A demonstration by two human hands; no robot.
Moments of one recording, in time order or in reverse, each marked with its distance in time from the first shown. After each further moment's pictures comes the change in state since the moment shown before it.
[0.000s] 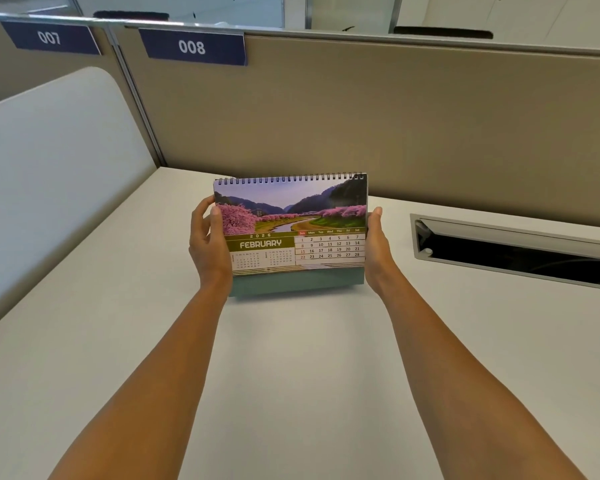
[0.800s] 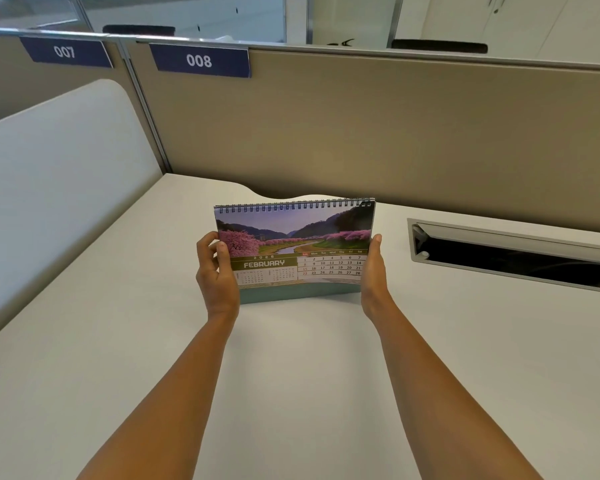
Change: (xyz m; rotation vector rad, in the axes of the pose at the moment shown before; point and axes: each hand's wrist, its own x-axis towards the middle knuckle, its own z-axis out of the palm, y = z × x) left_hand -0.035 -0.030 -0.015 0.096 -0.004 0.158; right_hand -0.027 0.027 0.001 0.071 0.108 0.044
